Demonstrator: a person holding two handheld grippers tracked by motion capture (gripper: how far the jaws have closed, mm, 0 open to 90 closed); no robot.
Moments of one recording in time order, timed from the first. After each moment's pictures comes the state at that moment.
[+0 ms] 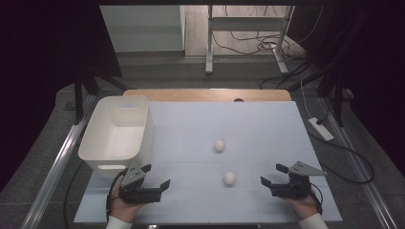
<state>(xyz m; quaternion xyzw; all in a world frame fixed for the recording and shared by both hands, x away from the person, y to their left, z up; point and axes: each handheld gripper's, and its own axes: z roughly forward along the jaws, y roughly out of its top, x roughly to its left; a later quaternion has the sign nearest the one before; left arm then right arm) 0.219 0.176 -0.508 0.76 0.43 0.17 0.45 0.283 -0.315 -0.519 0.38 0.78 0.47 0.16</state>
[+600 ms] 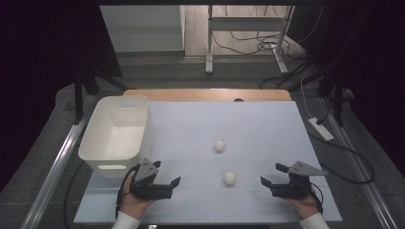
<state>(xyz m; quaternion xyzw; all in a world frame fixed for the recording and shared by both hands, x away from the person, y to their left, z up) 0.230 0.143 -0.487 0.78 0.41 0.17 0.44 0.282 -0.316 -0.517 0.37 0.78 0.48 0.16</state>
